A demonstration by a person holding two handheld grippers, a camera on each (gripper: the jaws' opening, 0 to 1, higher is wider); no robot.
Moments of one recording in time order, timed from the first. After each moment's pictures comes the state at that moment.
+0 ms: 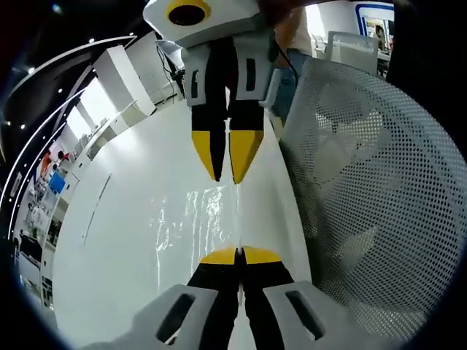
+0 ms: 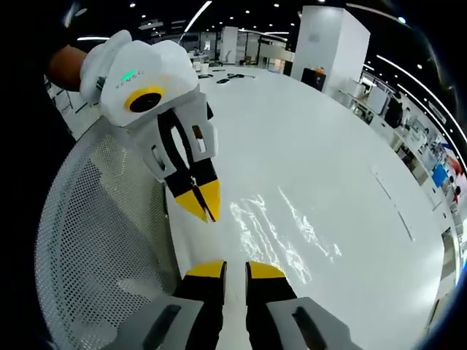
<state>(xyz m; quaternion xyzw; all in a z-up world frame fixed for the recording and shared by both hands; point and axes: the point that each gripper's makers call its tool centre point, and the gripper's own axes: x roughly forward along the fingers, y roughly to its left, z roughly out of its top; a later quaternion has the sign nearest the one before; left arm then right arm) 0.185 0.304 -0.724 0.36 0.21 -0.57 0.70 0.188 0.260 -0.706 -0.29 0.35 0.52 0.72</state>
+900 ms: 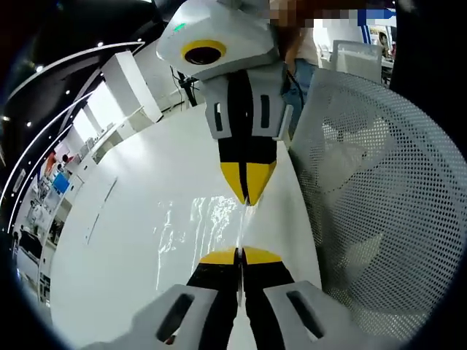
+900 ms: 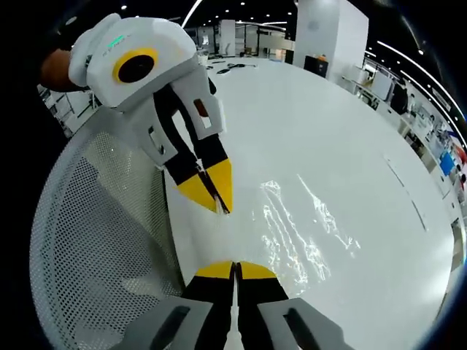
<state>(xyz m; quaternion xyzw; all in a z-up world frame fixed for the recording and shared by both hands) 0.197 0.306 -0.719 0.35 0.19 -0.57 0.72 0.187 0.266 -0.729 -0.27 0.39 0.52 0.71</state>
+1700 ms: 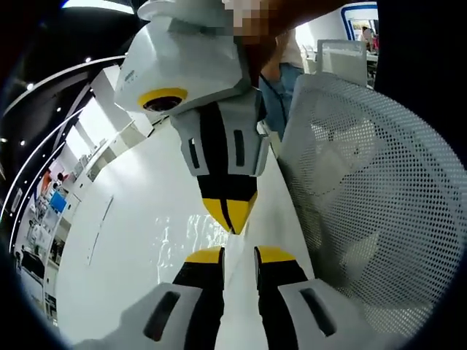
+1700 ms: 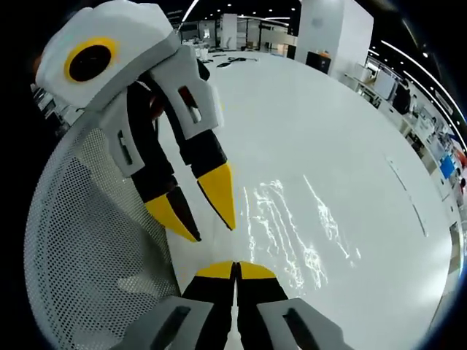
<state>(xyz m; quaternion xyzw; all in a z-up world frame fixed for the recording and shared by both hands) 0.185 0.292 -0.706 0.35 0.16 -0.60 0.70 0.192 0.278 -0.735 -0.29 0.40 0.52 0.70</state>
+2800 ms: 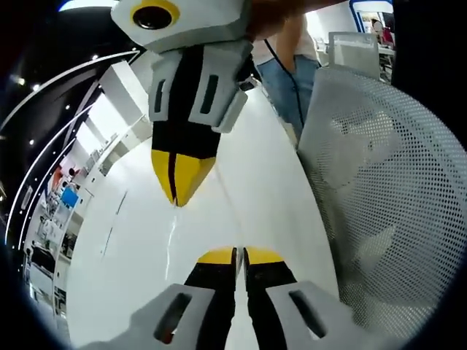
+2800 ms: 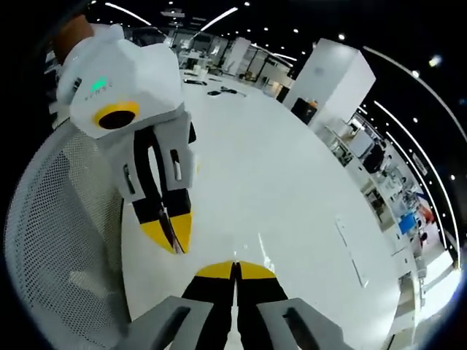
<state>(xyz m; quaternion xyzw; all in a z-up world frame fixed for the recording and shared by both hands) 0.212 0.296 -0.700 0.37 0.16 -0.55 0.73 0.247 0.278 -0.661 -0.39 0.22 0.47 0.76</state>
